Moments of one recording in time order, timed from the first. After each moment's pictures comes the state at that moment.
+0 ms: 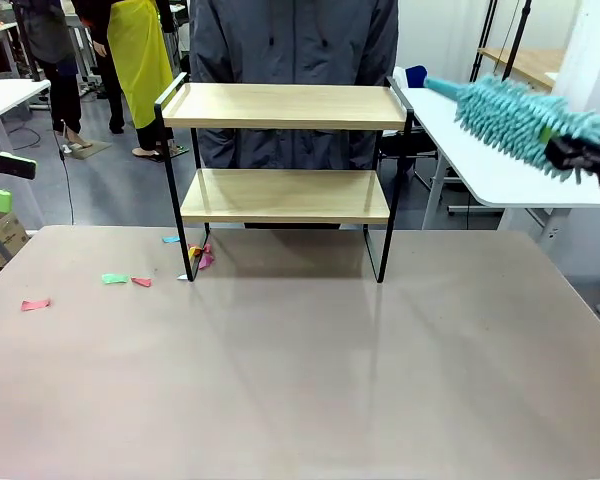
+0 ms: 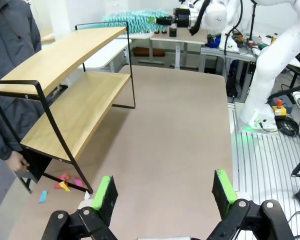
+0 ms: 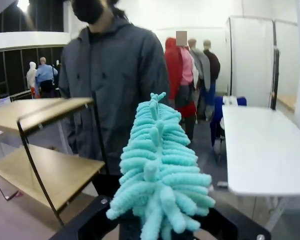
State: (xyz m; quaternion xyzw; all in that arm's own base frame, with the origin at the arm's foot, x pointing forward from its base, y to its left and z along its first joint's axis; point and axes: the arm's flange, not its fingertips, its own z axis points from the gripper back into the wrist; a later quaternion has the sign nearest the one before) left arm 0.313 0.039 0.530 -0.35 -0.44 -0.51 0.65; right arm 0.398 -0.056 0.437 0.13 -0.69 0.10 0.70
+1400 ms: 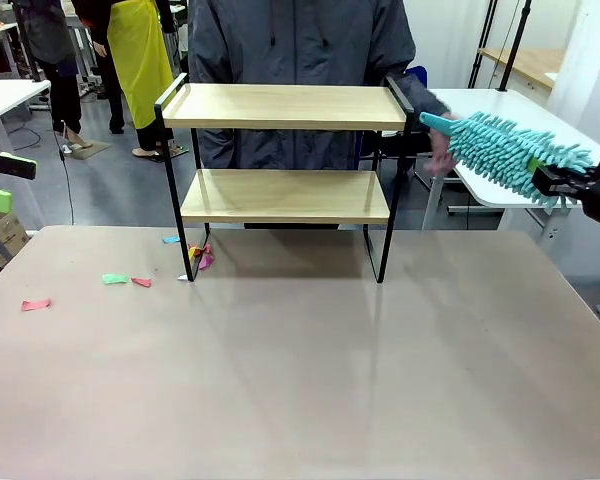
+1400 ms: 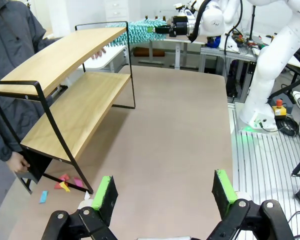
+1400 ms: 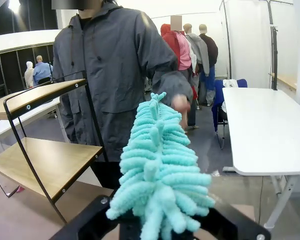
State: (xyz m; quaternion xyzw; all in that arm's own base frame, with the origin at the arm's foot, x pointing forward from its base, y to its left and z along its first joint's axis) left arm 0.313 0.040 0.530 -0.35 -0.44 -0.51 0.65; right arm 0.402 -0.058 0.411 0.14 -0.68 0.08 0.72
